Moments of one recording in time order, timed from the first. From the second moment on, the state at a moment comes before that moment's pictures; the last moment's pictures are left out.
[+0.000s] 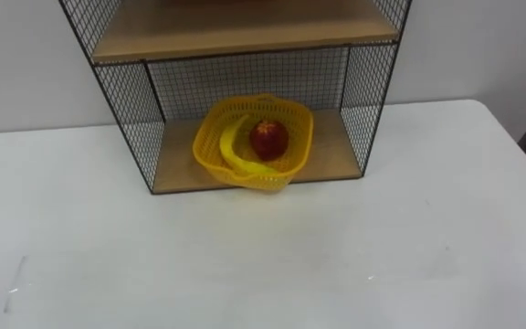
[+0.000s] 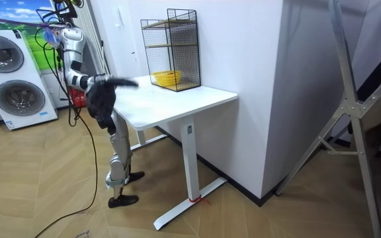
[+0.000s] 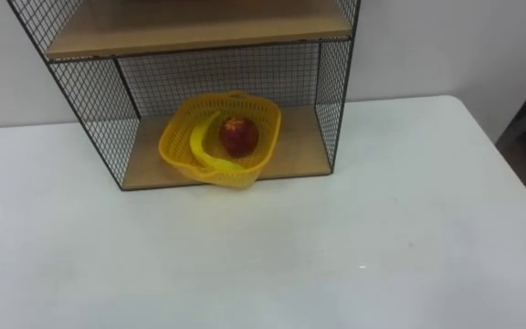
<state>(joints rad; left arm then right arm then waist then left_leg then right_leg) 0.46 0.42 0.82 0.23 -0.81 -0.35 0.96 0.38 -0.42 -0.81 0.30 0.86 -0.26 -0.92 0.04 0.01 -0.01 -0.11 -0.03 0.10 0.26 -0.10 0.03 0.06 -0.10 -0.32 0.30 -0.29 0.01</state>
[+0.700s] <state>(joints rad) 0.37 0.20 0.33 1.20 -0.34 -0.03 0.39 0.22 -0.26 -0.32 1.33 0.56 0.00 -0.47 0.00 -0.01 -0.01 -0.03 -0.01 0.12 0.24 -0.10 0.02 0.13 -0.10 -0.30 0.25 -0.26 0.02</state>
